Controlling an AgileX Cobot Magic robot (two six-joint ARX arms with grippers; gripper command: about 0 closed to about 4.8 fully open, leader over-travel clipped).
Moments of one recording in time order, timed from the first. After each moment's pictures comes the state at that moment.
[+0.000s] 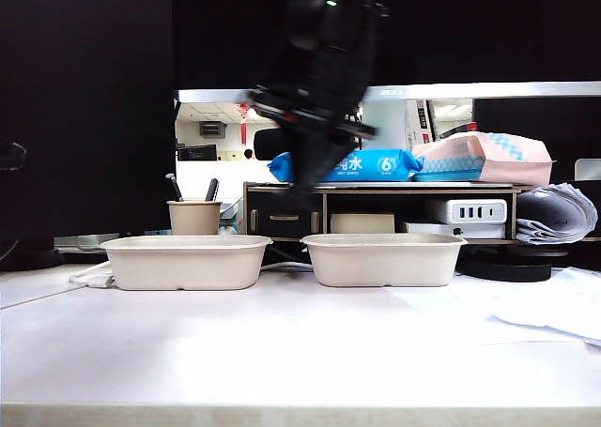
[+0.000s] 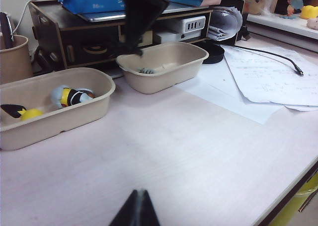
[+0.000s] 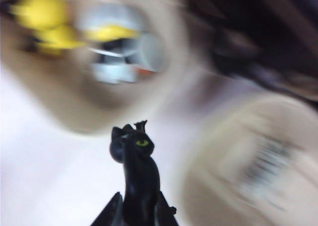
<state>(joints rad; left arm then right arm) -0.59 0.00 0.01 -0.12 0.11 -0.02 0.55 2.23 2.20 -1.15 -0.15 -0.10</state>
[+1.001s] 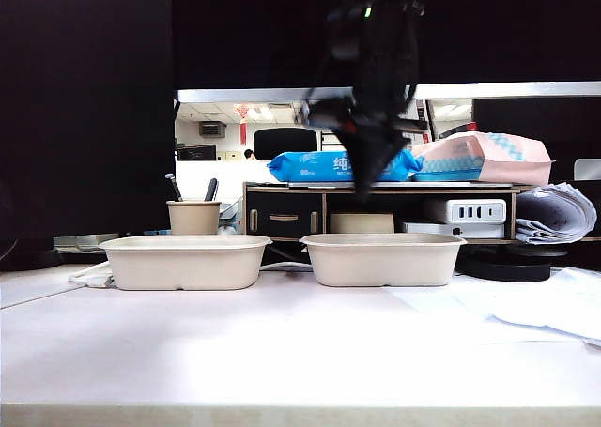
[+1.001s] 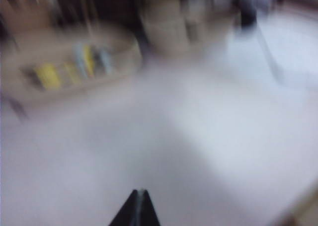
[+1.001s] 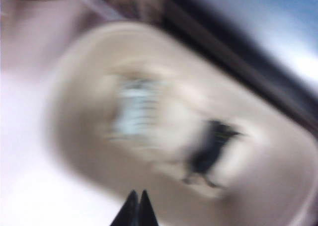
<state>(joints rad) -0.51 0.08 0.01 -0.16 0.11 -0.02 0.47 2.22 2.20 -1.24 -0.05 -0.14</state>
